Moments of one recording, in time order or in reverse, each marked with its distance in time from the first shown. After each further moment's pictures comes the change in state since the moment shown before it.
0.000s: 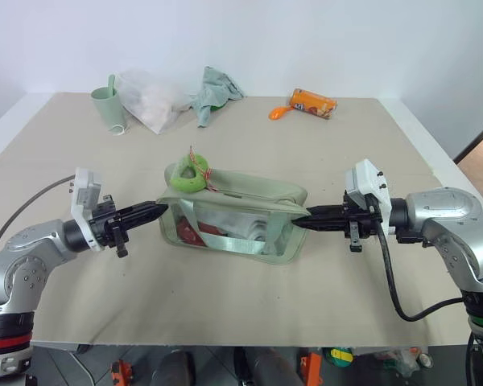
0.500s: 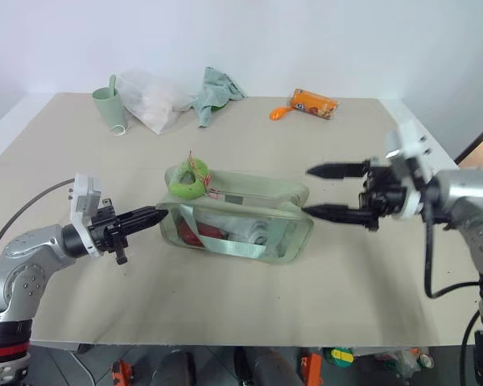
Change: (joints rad) left arm 0.053 -0.002 -0.001 -0.032 0.012 -0.043 -0.004; right arm -0.165 0.038 -0.155 0.019 0.185 0.083 -0.048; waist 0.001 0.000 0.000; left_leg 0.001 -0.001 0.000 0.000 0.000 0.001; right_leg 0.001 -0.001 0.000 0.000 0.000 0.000
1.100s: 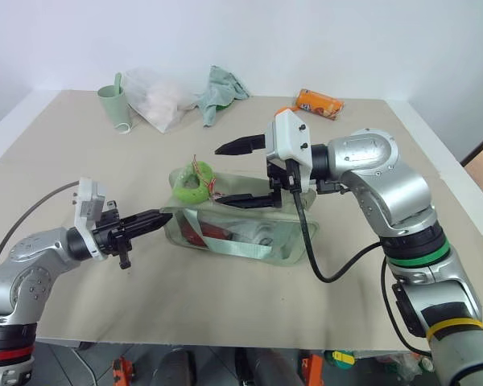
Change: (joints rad) left arm 0.007 -0.018 -0.020 -0.006 0.008 -0.040 -0.018; right arm -0.303 0.305 0.447 0.147 -0.411 -0.340 -0.016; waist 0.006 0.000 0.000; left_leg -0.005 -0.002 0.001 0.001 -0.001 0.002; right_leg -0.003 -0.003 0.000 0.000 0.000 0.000
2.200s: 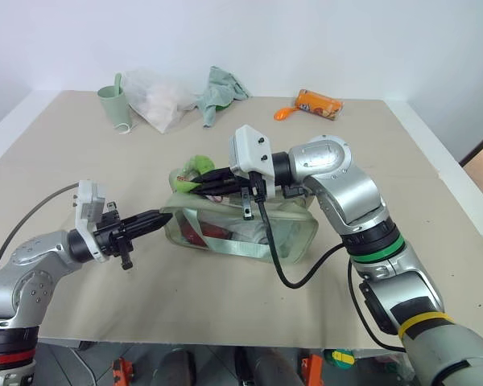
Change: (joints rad) left arm 0.016 -0.014 0.000 -0.009 -0.002 -0.020 0.026; right arm -0.039 0.165 0.051 0.130 -0.096 -0.081 0.058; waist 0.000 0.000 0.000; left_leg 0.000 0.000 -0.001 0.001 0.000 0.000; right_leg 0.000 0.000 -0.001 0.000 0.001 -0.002
